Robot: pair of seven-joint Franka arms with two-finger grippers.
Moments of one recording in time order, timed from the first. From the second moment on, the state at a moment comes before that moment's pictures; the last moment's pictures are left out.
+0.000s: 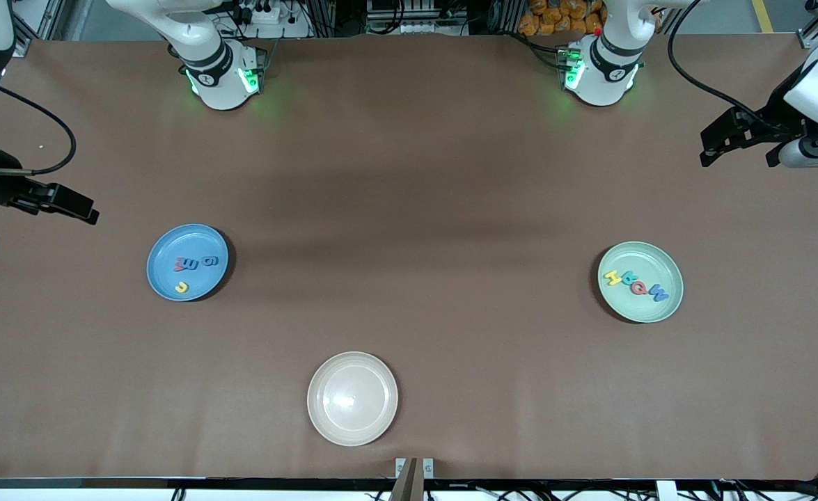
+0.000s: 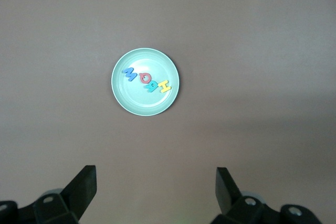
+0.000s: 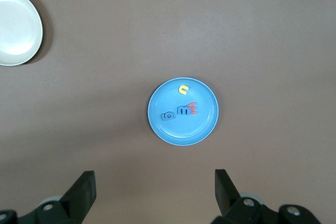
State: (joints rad) left arm -0.13 -0.07 0.00 -1.59 0.01 1.54 -0.12; right arm 0.06 0.16 -0.04 -1.39 0.02 1.49 0.21
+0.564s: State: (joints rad) left arm -0.13 -0.07 0.00 -1.59 0.01 1.54 -0.12; right arm 0.07 0.16 -0.04 -1.40 0.02 1.49 0.21
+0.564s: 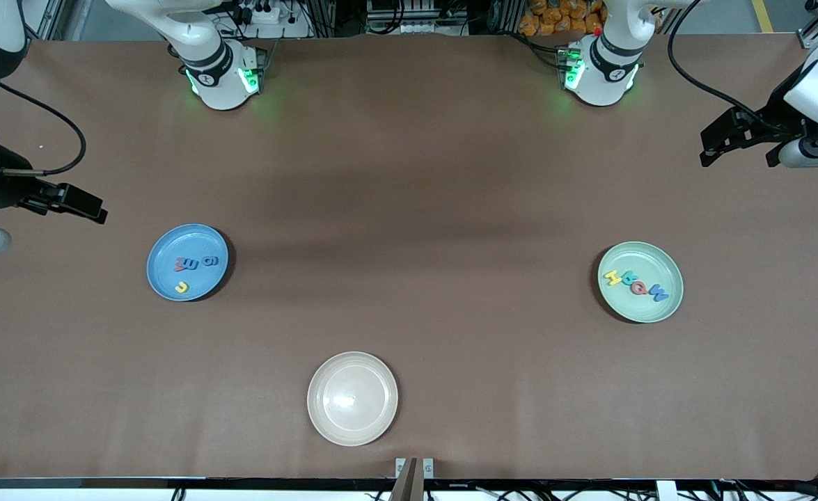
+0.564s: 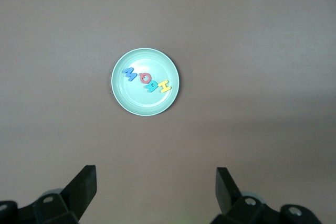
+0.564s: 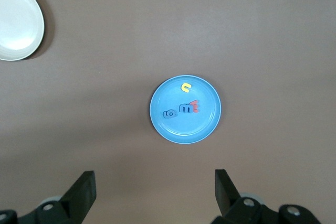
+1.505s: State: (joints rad) left arm -0.13 -0.07 -0.01 -1.59 0.01 1.54 -0.12; right arm 0.07 0.16 -0.04 -1.40 0.02 1.49 0.21
